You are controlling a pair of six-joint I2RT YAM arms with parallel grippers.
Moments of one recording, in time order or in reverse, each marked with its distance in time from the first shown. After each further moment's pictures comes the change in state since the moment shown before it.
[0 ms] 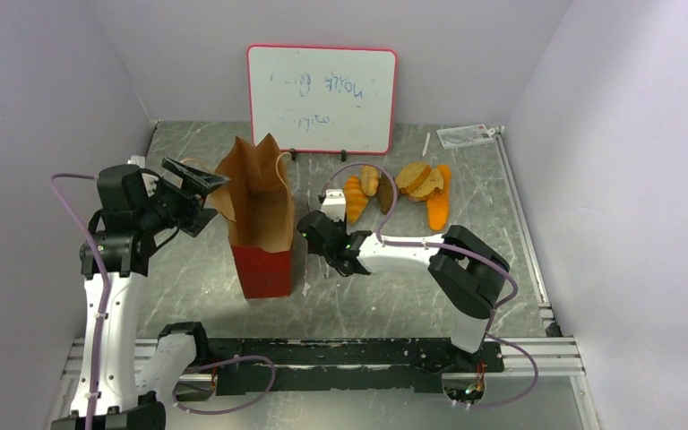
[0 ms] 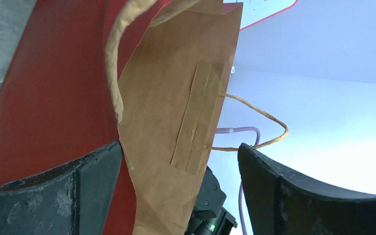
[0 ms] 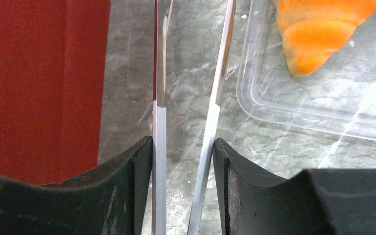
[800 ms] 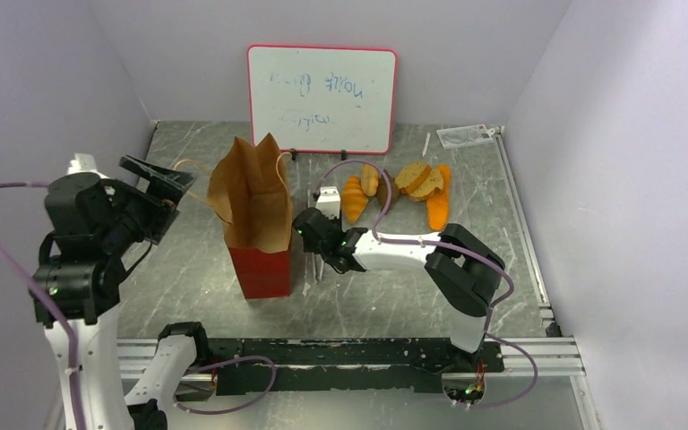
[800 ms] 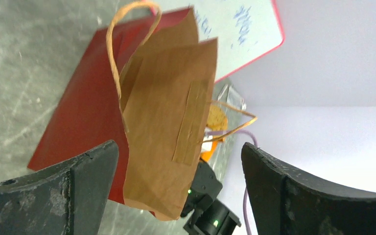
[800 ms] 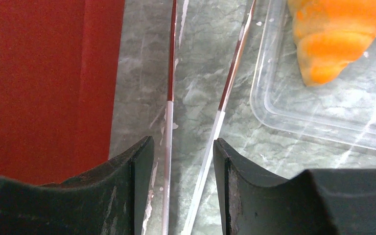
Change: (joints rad) left arm 0.000 -0.059 0.306 -0.317 -0.206 0.106; right arm 0.002 0.039 0.053 -0.010 -0.021 -0.025
